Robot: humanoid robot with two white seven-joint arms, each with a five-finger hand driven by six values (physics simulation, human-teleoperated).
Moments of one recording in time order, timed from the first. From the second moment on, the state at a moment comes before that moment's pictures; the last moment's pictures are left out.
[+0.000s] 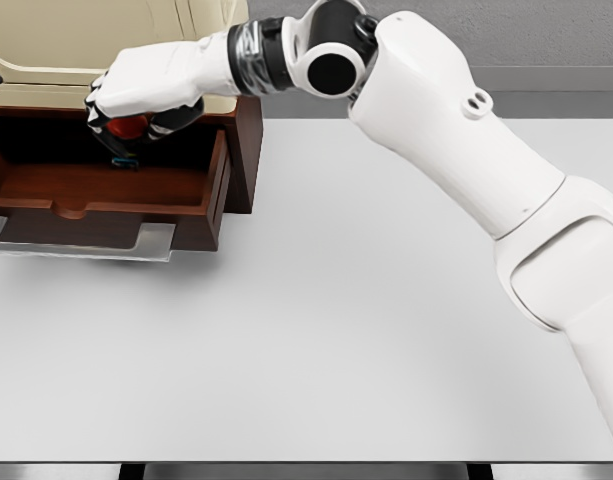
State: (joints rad) left arm -0.96 1.55 -0.99 -1.64 0.88 -0.46 -0.61; right arm -1.31 -0.01 0.95 -1.00 0.33 -0.61 0.61
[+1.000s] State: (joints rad) left arm -0.97 1.48 -0.97 -1.75 0.88 -0.46 -0.61; right arm -0.77 -0.73 0.56 -1.42 0.15 -0.61 0.61
